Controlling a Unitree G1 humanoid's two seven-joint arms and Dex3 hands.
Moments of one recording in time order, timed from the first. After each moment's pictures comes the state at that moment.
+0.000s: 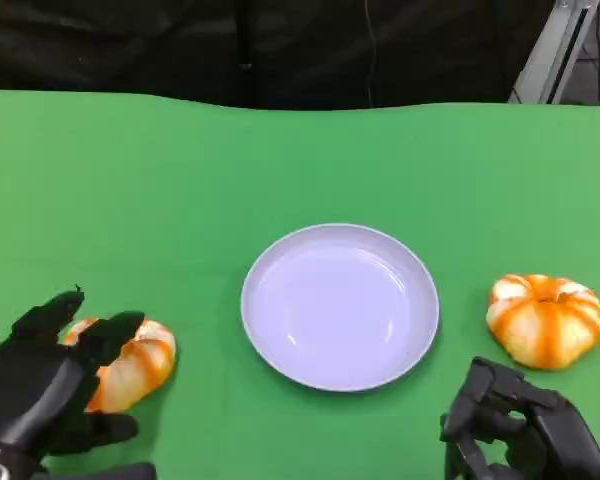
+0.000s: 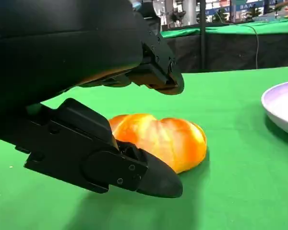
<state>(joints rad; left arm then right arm) -0.01 0.40 -0.13 0.36 0.99 -0.28 0.36 0.25 -0.01 0.10 0.11 0.09 -0.48 0.29</state>
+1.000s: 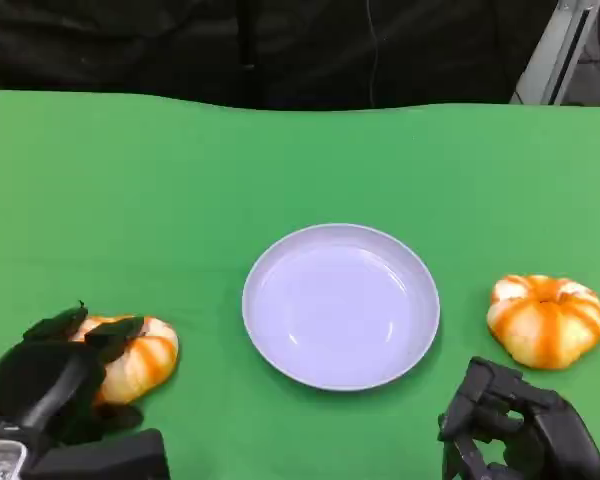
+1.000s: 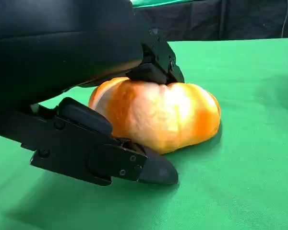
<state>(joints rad) -0.17 0.42 -0.32 0.65 0.81 -0.24 0.42 0.25 -0.01 0.10 0.12 0.09 -0.48 0.28</state>
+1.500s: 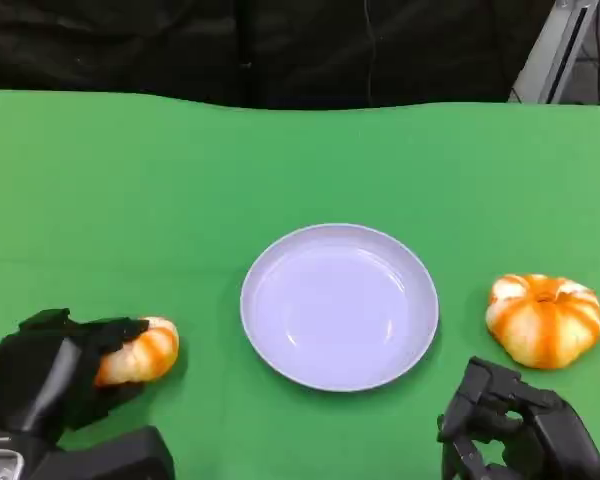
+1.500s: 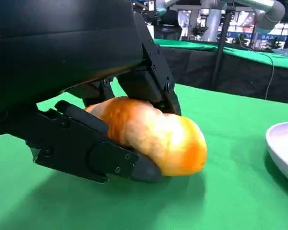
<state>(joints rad) -0.14 0.40 -0.29 0.61 0.76 -0.32 0.61 0.25 -0.01 0.10 0.12 0.09 -0.48 0.29</state>
